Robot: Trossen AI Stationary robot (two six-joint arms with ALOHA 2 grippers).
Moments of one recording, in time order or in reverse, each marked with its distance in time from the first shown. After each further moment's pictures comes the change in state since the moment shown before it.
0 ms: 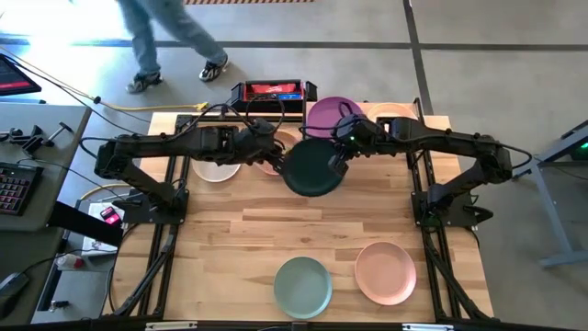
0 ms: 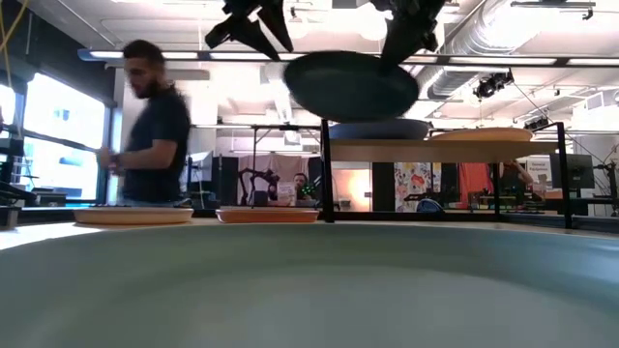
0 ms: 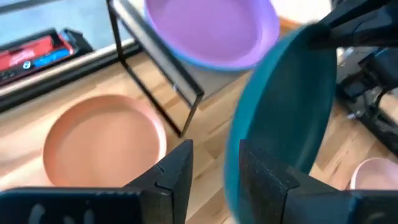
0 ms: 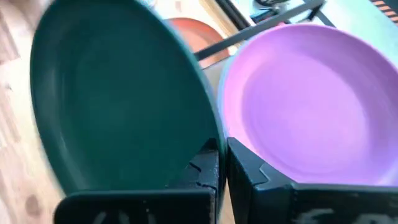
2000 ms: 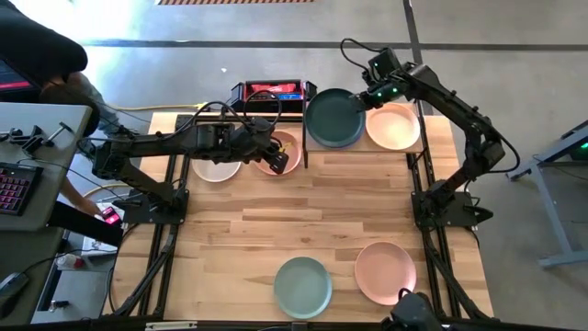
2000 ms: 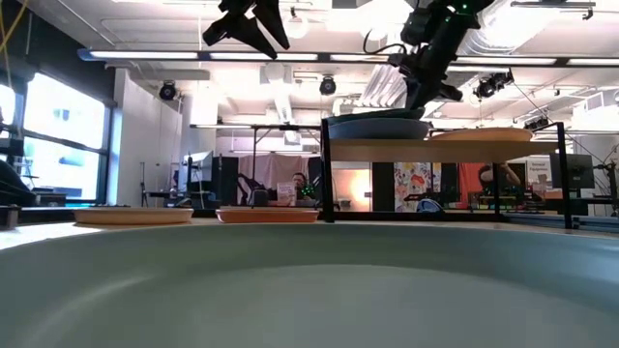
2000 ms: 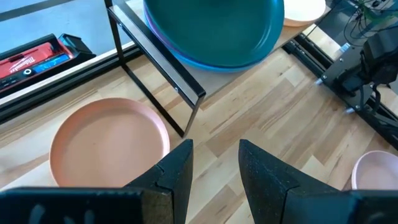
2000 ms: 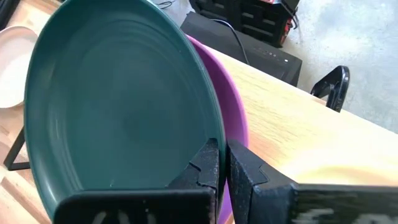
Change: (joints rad) left arm 0.005 -0.022 -0.001 -0.017 0.017 0.044; right arm -0.676 0.127 0.097 -0.073 -0.428 0.024
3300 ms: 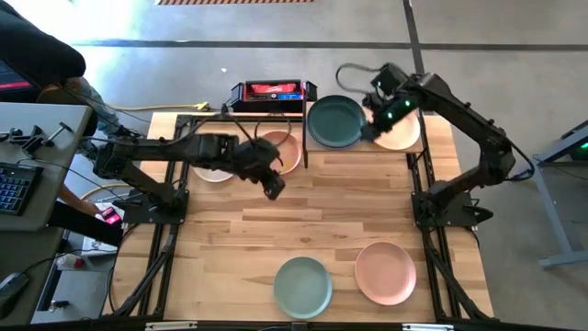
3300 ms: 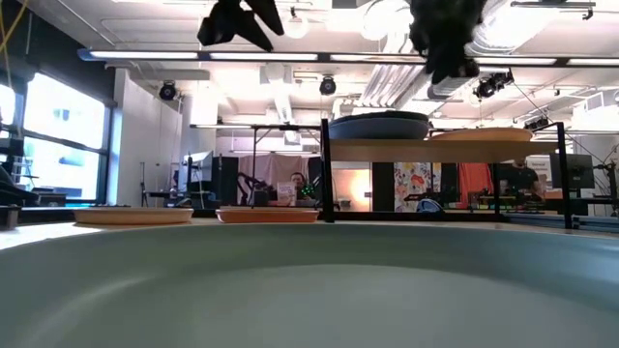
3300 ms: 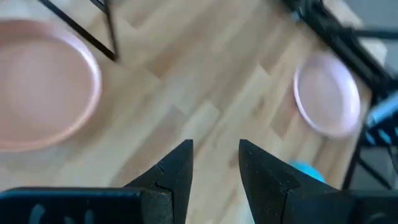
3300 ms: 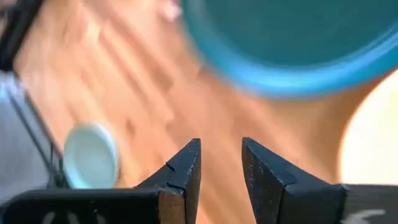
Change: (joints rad) left arm -0.099 0.022 -0.001 -0.091 0.294 -0.016; right arm 0.174 -0.136 0.003 -0.347 -0.262 -0.117
